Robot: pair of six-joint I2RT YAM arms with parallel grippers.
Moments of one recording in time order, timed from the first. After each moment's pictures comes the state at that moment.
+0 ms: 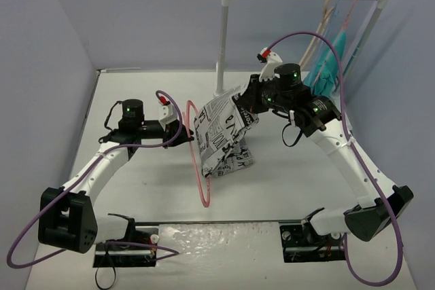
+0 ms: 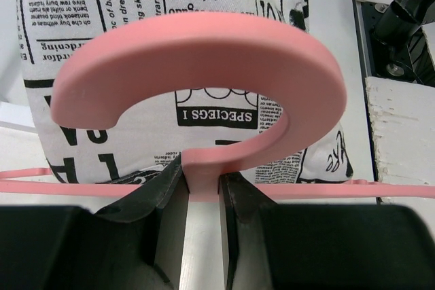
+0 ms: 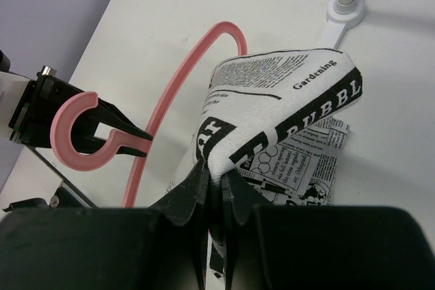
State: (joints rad) left arm -0.21 1.26 0.86 -0.07 1.17 0.38; right arm 0.53 1.34 1.50 -0.61 -0.19 0.36
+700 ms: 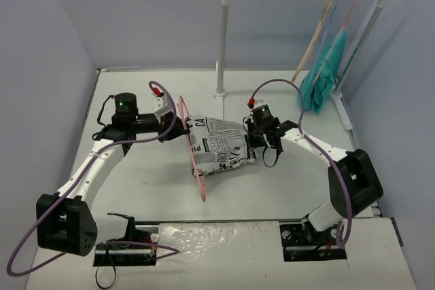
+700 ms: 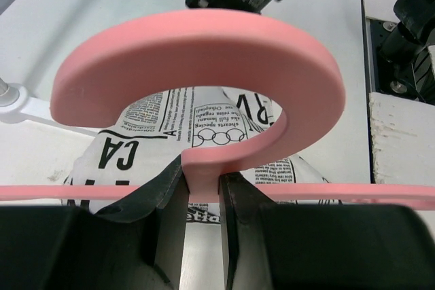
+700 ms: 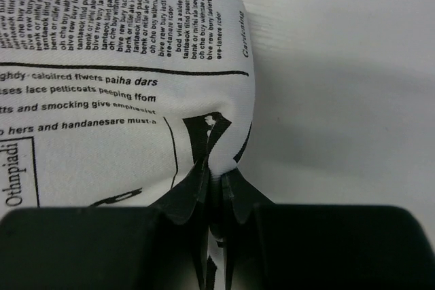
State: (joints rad) left arm -0.18 1.23 0.93 -0.14 1.15 0.33; right arm 0.51 1.53 0.94 -0.33 0.07 0.34
